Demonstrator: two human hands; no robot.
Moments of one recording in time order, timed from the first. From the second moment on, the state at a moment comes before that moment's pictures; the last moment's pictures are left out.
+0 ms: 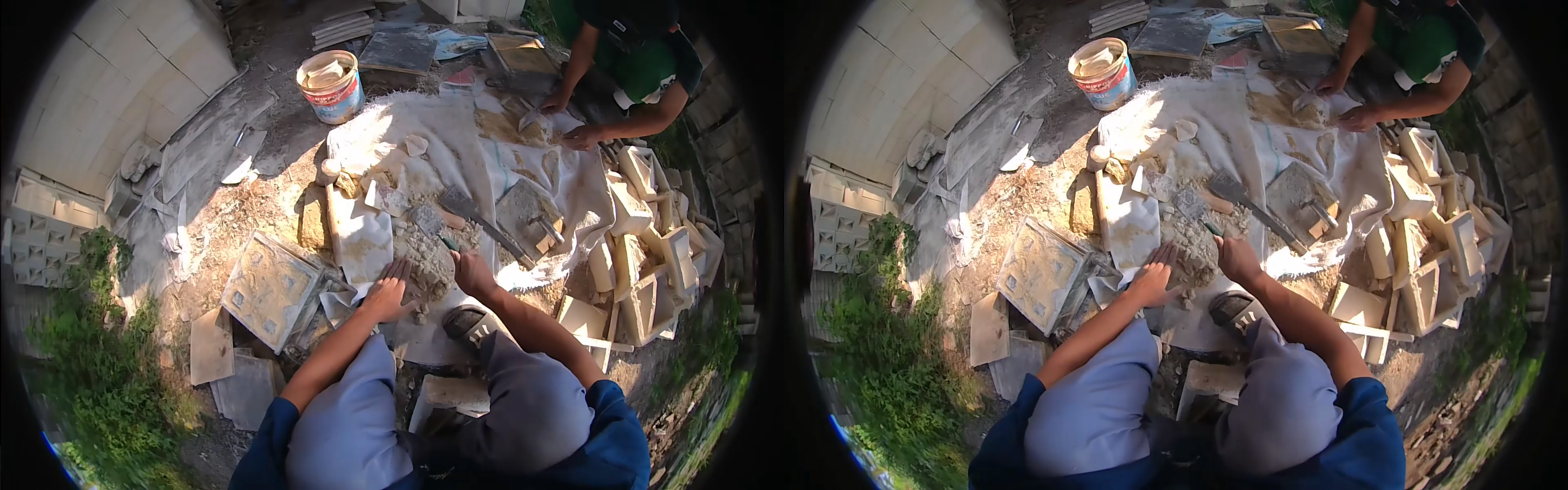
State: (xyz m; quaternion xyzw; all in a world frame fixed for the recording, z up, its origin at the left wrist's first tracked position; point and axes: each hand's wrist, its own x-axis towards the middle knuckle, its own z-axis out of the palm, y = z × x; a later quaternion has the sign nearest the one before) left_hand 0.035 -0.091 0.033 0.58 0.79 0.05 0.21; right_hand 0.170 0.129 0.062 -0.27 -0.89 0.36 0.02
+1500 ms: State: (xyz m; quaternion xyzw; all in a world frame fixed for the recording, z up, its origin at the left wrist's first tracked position) left_hand 0.033 -0.093 0.041 0.55 0.80 0.13 0.18; right_hand 0.174 0.137 0.097 -0.25 -0.88 0.41 0.07
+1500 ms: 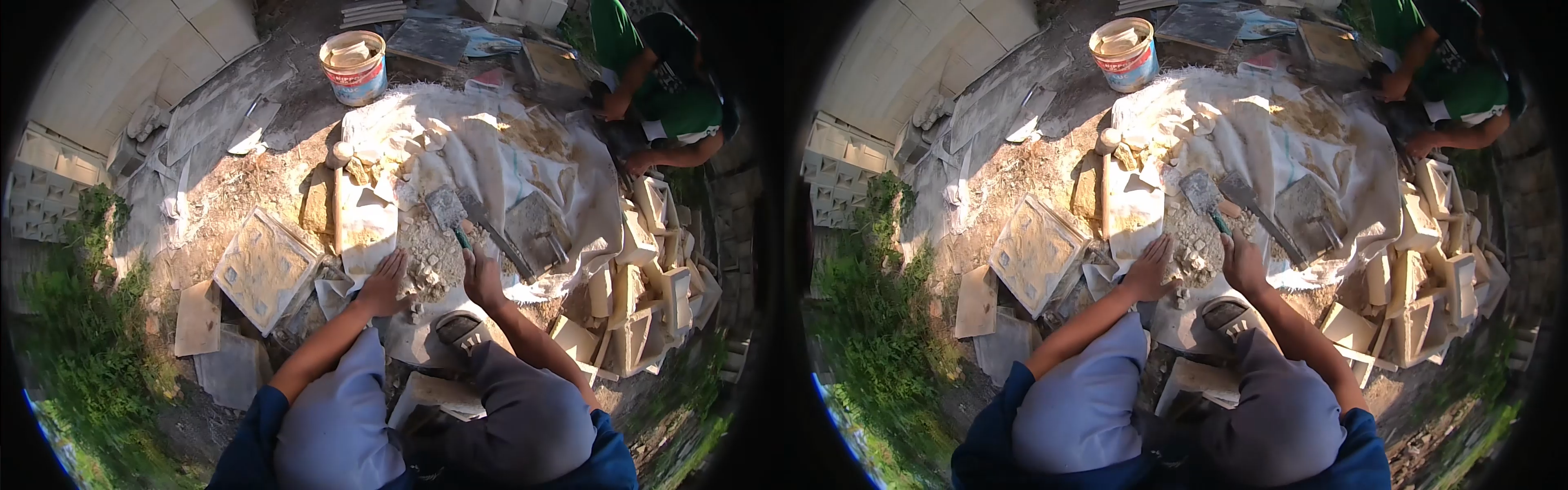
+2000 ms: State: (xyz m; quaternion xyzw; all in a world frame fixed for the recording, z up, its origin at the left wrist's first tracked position) left_hand 0.033 -0.094 0.033 0.56 0.81 0.10 0.17; right_hand 0.166 0.127 0.111 -0.27 -0.86 0.42 0.10
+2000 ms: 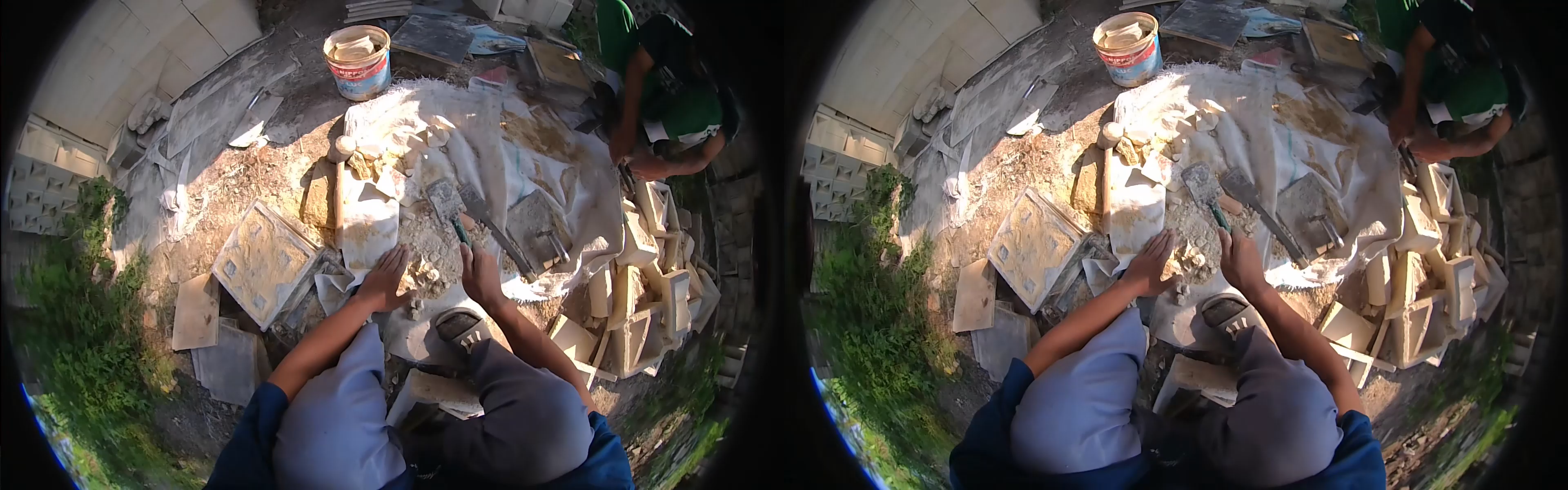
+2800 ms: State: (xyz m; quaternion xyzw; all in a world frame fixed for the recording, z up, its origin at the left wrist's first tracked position) left_hand 0.033 -0.094 0.033 0.55 0.81 0.13 0.17; right_hand 0.201 0.152 0.038 -0.22 -0.91 0.34 -0.13
